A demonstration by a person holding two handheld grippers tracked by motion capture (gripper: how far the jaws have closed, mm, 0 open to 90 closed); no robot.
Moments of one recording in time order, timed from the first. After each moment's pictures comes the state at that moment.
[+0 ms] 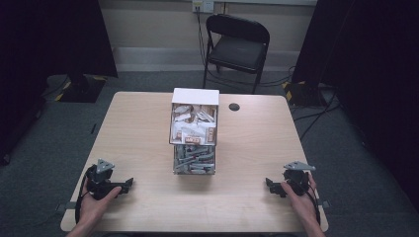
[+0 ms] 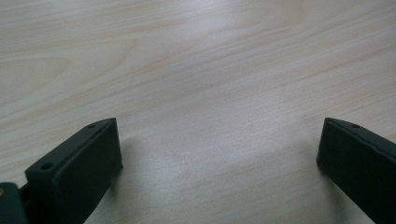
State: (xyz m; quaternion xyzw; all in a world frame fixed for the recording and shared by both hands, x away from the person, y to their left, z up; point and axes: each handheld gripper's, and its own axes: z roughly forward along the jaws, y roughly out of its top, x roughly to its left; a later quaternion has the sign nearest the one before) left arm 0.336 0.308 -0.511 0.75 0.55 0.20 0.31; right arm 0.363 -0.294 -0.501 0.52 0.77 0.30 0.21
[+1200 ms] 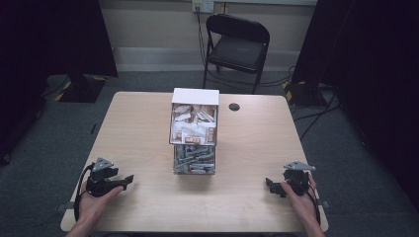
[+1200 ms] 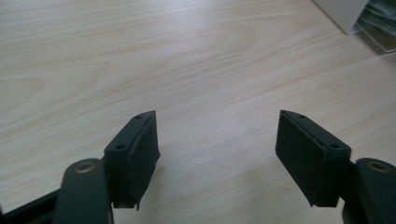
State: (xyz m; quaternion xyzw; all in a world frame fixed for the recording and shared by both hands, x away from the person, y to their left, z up) left arm 0.331 0.302 -0.489 0.75 0.53 0.16 0.35; right arm 0.363 -0.294 -0.501 0.52 0.77 0.30 0.21
